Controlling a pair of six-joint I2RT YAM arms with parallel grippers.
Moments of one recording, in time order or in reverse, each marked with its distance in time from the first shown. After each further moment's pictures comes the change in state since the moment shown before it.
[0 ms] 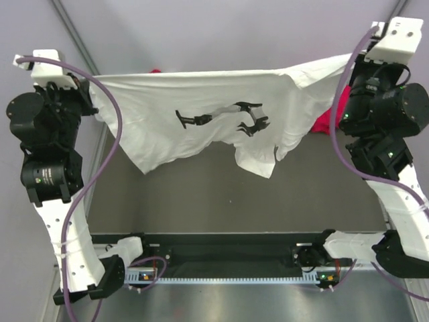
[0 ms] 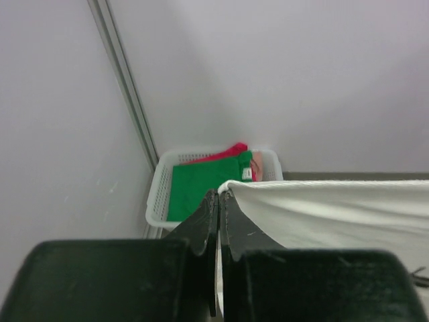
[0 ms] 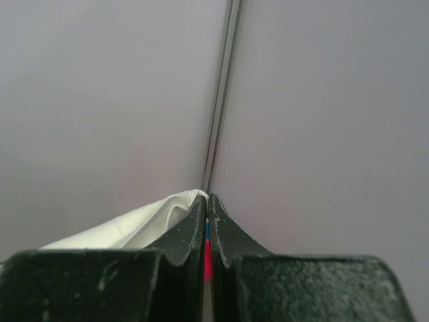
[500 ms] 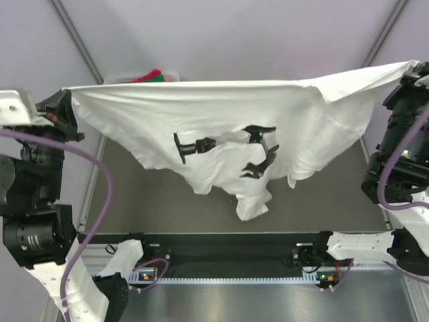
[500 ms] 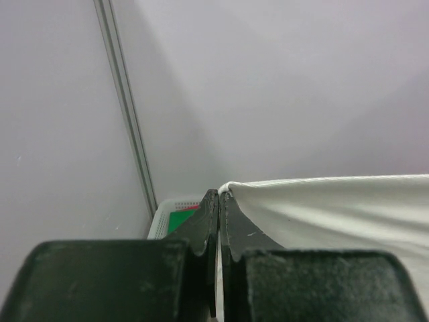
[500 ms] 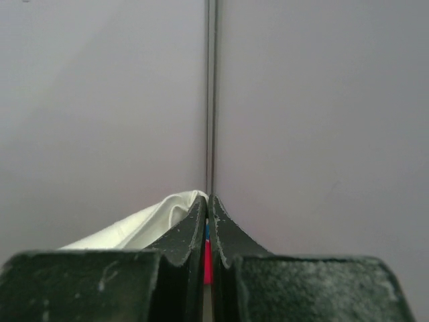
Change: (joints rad) left arm 0.000 -0.127 0.147 -0.024 0.033 -0.045; right arm 0.360 -0.113 -0.102 0.814 0.150 -0.730
